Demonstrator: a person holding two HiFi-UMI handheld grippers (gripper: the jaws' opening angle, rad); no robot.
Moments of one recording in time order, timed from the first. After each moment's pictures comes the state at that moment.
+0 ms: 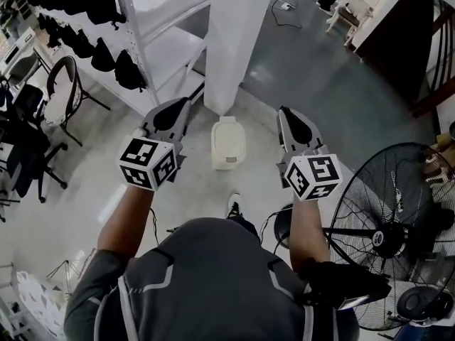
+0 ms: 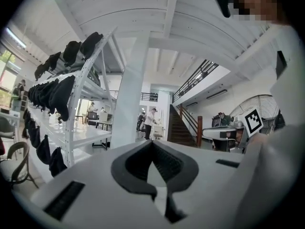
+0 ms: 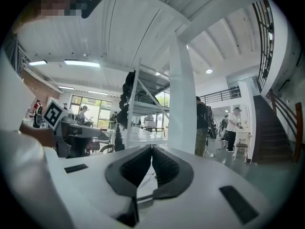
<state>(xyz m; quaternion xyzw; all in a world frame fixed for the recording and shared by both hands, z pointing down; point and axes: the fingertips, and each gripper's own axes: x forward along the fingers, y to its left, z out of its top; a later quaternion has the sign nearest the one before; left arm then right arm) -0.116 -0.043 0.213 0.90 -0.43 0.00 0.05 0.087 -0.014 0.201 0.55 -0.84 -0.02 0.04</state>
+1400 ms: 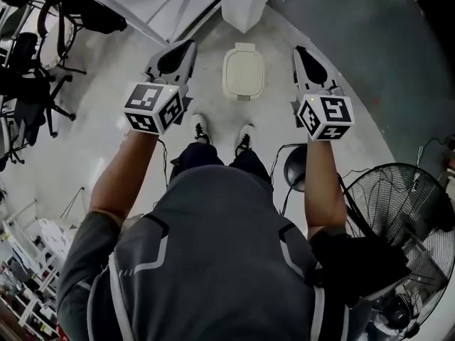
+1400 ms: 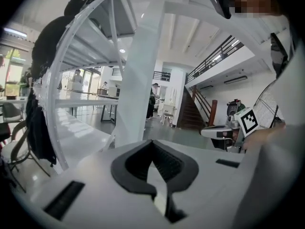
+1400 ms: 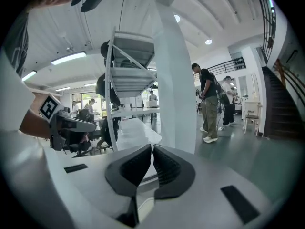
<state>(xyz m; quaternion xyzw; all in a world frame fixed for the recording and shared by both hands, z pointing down) -0.056 -0.246 0.385 0.86 -0.47 0.10 0.15 0.161 -0.250 0.393 0.50 -0.85 0.11 0.11</state>
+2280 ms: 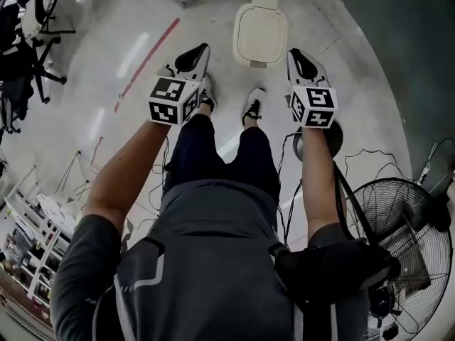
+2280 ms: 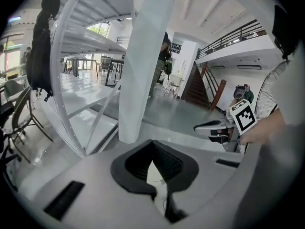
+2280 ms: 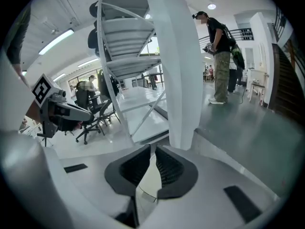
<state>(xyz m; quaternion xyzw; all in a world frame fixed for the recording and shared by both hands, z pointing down) -0.072 -0.209 0.640 0.81 -0.45 0.23 0.28 0.126 -0.222 0.676 0.45 -0.82 0.24 0.25</state>
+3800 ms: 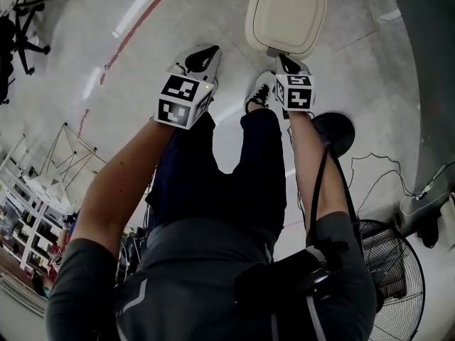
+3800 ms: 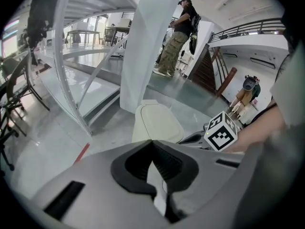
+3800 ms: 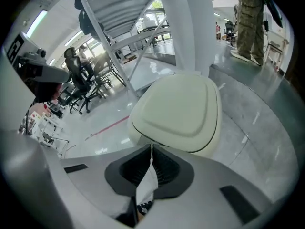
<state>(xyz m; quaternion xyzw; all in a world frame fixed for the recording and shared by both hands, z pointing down) -0.070 -0.158 0.853 0.76 -0.43 0.32 0.37 0.090 -0.141 0.989 0.35 -0.75 0.38 0.40</state>
